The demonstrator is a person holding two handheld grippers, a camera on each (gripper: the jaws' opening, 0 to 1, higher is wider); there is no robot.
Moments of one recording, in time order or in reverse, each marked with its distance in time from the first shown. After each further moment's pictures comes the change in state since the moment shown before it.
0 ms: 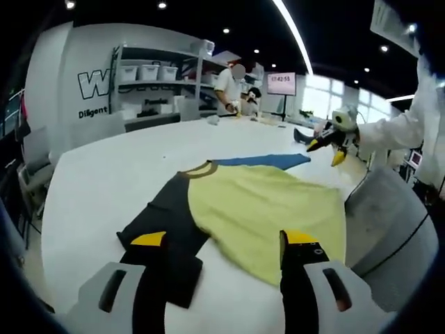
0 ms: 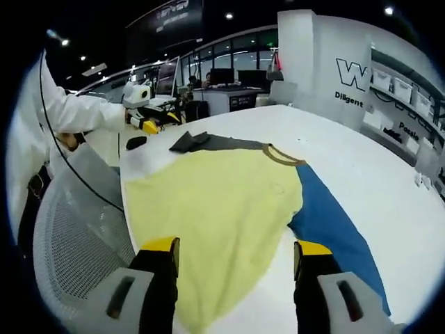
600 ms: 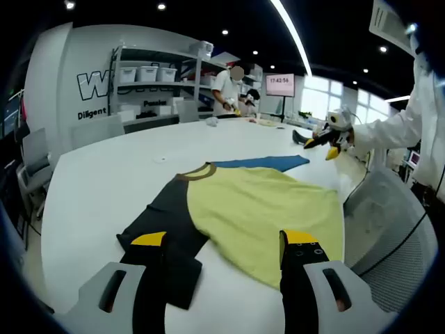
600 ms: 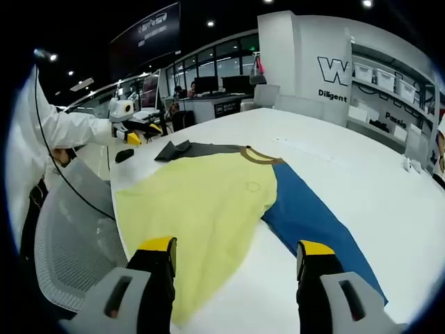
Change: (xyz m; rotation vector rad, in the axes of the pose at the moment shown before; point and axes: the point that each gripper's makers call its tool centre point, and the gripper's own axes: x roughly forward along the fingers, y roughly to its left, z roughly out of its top) left arm -0.001 0.003 0.000 0.000 -0.006 -0.005; right arm -0.024 -0.042 -0.010 0.098 -0.052 -0.058
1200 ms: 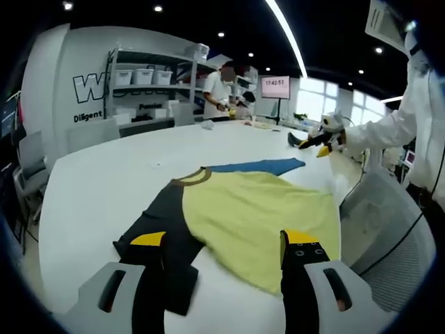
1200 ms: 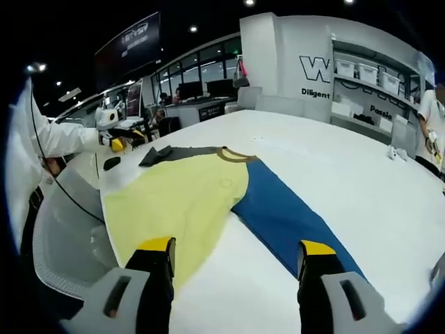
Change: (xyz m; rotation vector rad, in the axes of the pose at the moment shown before) left arm 0.002 -0.004 0.011 0.019 -0.026 -0.040; right arm -0.024 -0.039 -0.013 0.059 -0.017 -0.068
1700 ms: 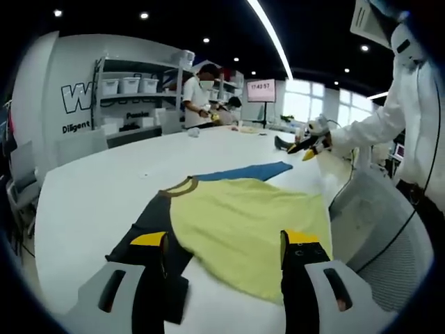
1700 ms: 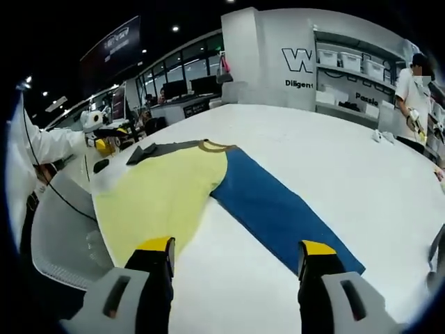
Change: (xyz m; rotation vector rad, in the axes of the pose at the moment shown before) left arm 0.002 -0.034 0.018 0.048 -0.027 -0.070; right arm -0.016 -0.025 -0.023 0.074 0.034 -0.066
